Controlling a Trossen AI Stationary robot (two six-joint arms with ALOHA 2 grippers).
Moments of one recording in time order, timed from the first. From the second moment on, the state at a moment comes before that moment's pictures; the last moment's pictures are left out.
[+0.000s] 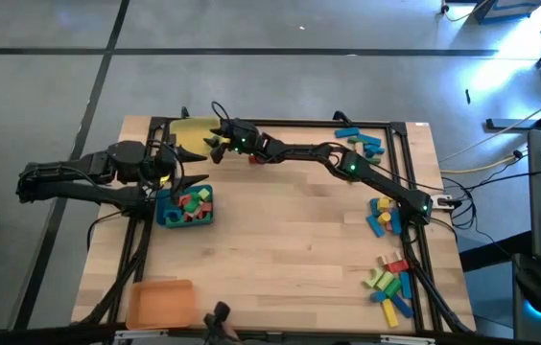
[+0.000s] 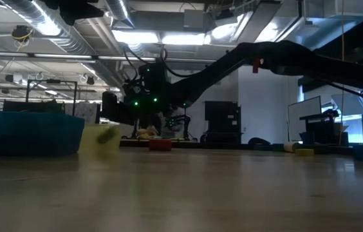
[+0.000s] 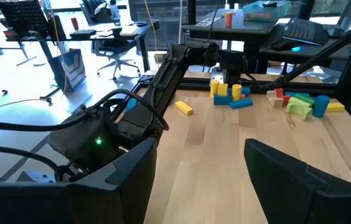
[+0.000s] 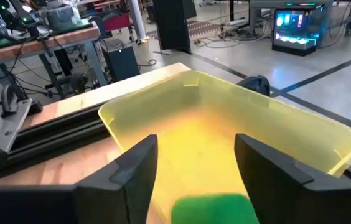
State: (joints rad) left arm 0.05 0.56 0.71 -0.37 -0.19 0.03; right arm -0.35 2.75 2.25 0.36 0.00 0.18
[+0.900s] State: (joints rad) left arm 0.08 0.73 0.71 -0.35 -0.23 0.00; right arm -0.35 2.08 2.21 -0.61 -0.01 -0.11
